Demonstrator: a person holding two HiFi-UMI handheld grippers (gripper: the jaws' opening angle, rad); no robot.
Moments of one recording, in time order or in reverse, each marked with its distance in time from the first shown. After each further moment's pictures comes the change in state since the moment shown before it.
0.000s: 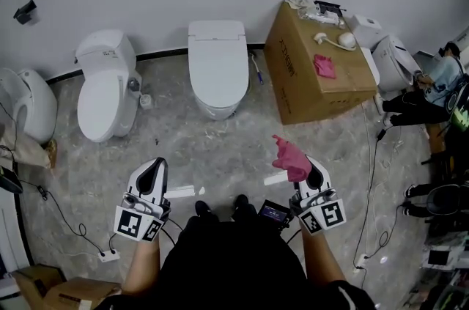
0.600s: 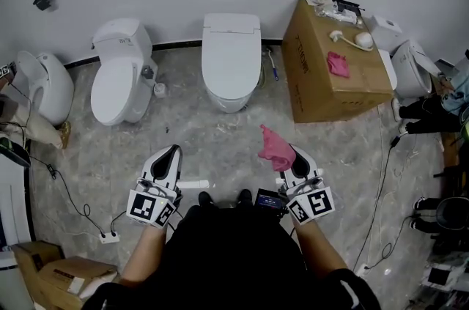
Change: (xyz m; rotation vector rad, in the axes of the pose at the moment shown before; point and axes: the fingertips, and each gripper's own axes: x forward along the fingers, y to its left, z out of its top) left arm 0.024 -0.048 -0.035 0.018 0.084 0.080; right arm 0.020 -0.001 -0.031 0.030 0.005 0.161
